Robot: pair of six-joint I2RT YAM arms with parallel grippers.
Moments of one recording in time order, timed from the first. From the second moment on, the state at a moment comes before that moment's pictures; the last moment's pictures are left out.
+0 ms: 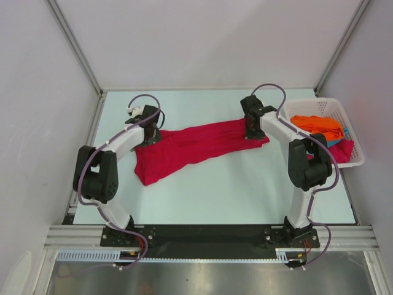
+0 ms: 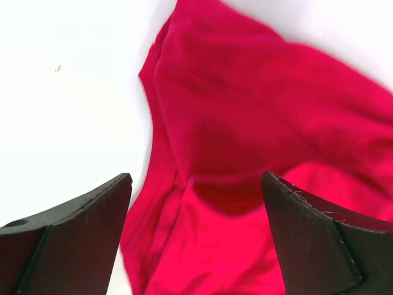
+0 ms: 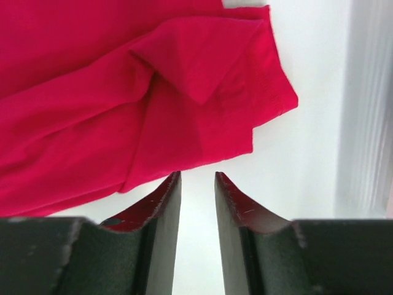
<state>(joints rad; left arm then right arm) -0.26 1.76 1.23 -0.60 -0.53 -0.61 0.37 1.91 1.49 -0.72 0.32 0.36</state>
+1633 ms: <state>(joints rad) -0.39 1.46 1.01 -0.64 -0.50 -0.61 0.20 1.88 1.36 -0.56 0.38 0.34</state>
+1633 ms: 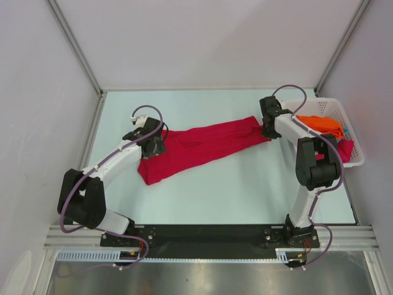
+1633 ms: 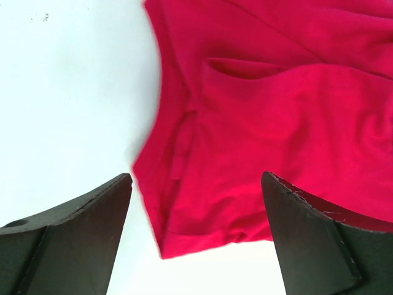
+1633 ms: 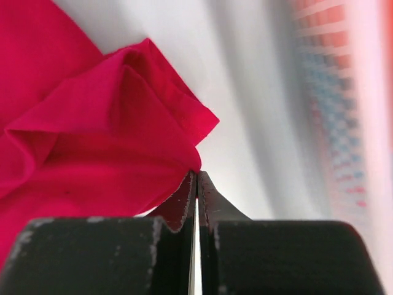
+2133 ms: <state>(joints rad) -0.39 1.45 1.01 -0.63 -0.48 -0.61 0.16 1.96 1.43 -0.65 0.46 0.35</state>
